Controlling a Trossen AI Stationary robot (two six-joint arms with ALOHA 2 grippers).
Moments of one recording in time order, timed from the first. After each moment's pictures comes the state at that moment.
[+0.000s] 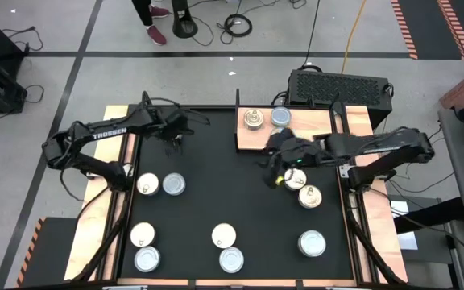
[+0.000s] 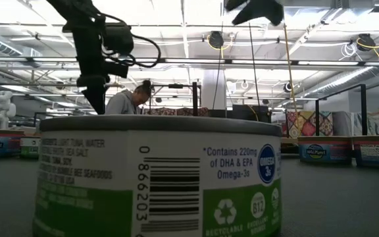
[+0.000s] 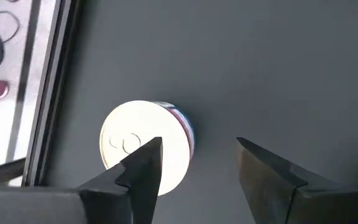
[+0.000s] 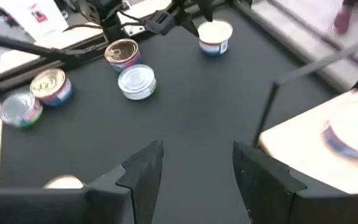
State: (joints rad) left arm 0.57 1.32 0.92 -0.84 -0.17 0.29; right arm 0.12 1.32 1.31 -0.66 0.34 0.44
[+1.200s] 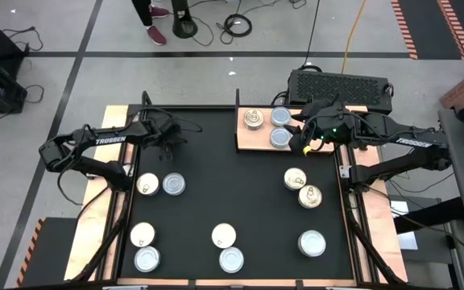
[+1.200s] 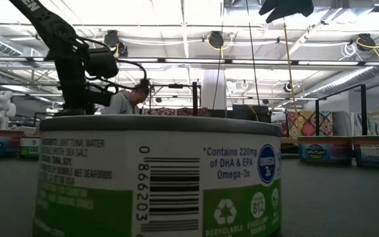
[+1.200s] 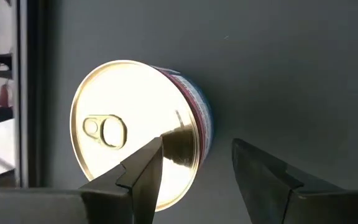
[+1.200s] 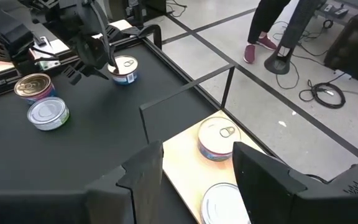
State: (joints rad) left arm 0.65 1.29 0.60 -0.51 -0.25 0.53; right arm -0.09 1.09 1.31 -0.82 0.47 0.32
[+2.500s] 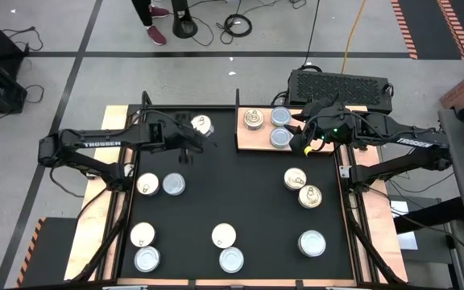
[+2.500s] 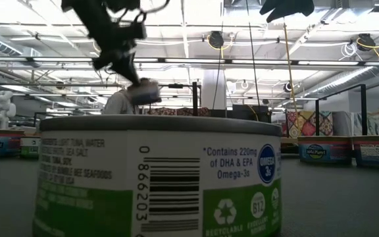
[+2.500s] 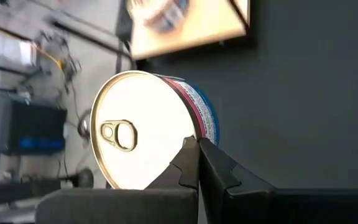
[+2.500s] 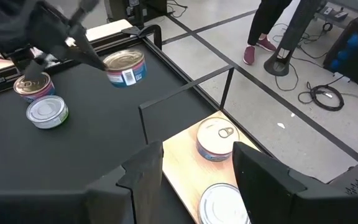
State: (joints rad) left arm 0.23 1.26 0.98 -0.55 -0.36 0.50; right arm -0.09 1.08 1.31 -0.82 0.47 0.31
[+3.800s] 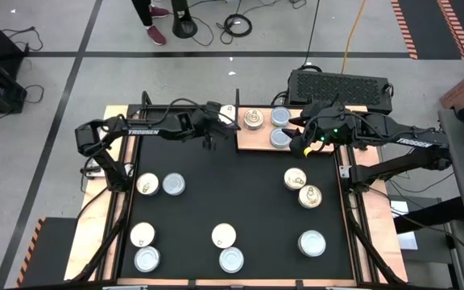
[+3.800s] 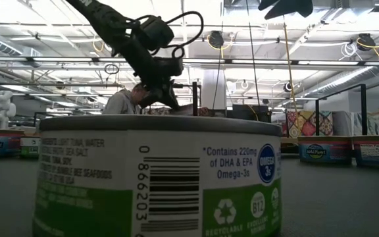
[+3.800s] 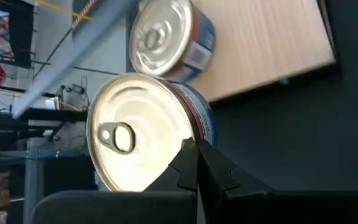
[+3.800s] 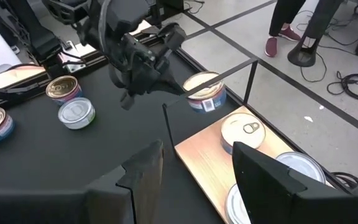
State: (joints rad) left arm 0.40 1.66 1.07 -0.09 -0.22 0.90; right arm -0.08 1.08 1.31 -0.81 0.39 0.38
